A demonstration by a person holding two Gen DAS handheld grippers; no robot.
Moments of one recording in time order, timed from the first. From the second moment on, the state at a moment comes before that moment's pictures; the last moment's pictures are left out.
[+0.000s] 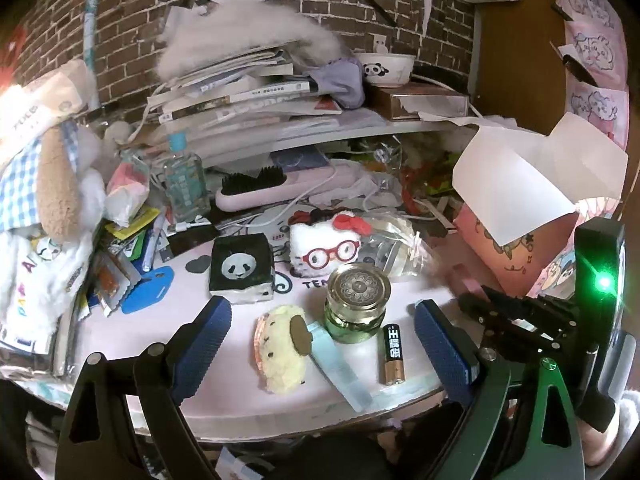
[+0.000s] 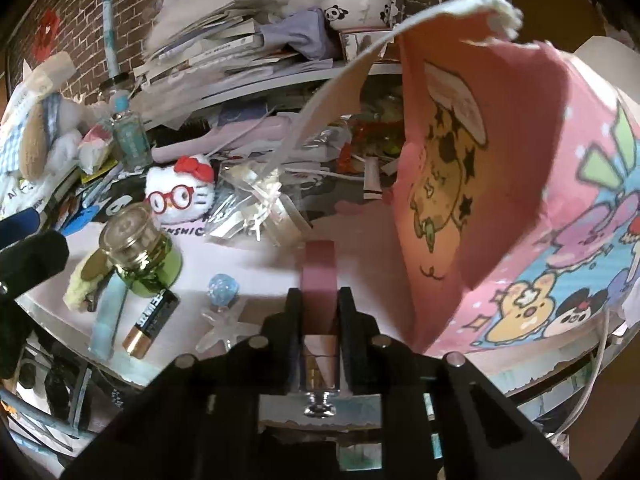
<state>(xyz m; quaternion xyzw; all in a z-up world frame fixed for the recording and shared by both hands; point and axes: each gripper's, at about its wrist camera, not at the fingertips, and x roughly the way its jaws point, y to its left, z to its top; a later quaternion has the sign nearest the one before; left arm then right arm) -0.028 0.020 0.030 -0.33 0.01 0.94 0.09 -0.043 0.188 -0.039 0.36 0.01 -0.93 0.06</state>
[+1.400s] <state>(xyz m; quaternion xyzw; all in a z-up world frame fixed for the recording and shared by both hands) -0.022 0.017 0.030 -0.33 0.00 0.94 0.09 -0.034 0.185 -0.048 0.32 0.03 -0.95 0.07</state>
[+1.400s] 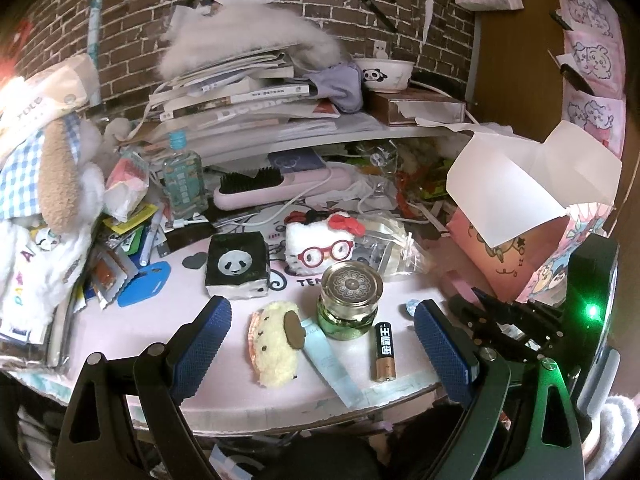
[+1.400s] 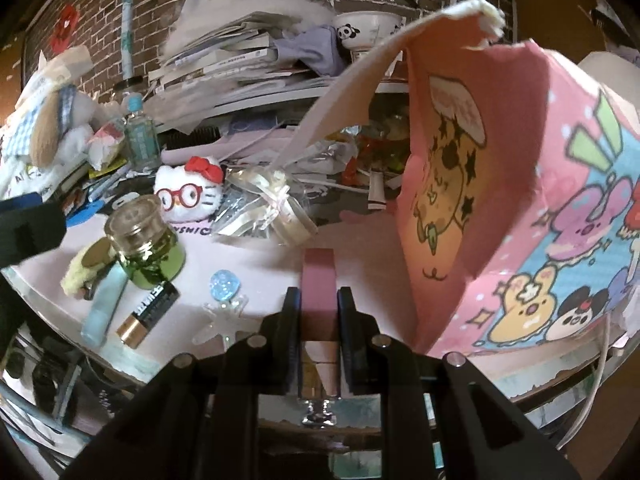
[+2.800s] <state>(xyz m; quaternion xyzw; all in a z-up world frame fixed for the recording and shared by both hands) 0.001 0.011 0.078 -0.28 -0.03 0.96 0.10 -0.045 0.248 0.111 0.32 0.11 -0.94 0.07</state>
